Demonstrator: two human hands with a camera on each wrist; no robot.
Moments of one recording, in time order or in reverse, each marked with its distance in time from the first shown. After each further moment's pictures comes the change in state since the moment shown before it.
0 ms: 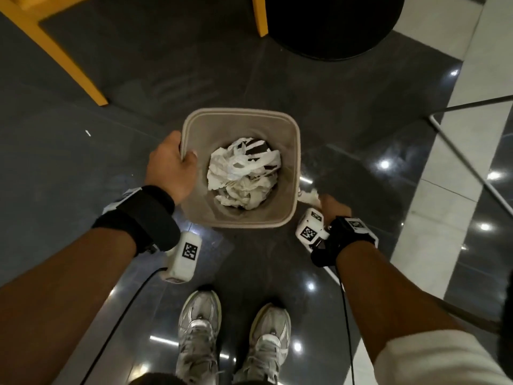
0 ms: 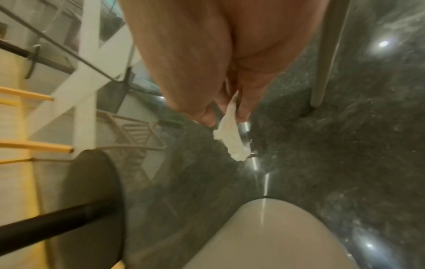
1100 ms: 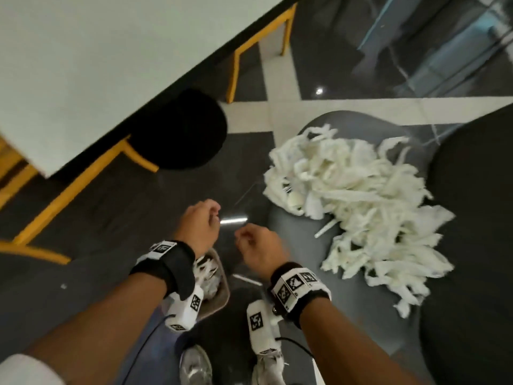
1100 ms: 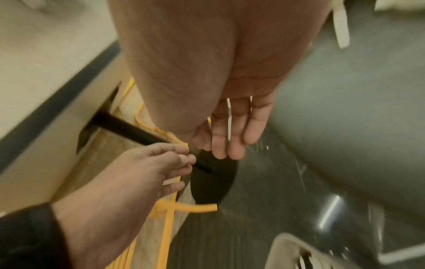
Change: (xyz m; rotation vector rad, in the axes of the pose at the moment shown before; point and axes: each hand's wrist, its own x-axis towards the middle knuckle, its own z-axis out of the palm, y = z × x) left_hand -0.140 0.353 -0.043 0.237 -0.488 0.515; right_hand -0.332 -0.029 -0.257 -0.021 0.029 -0.625
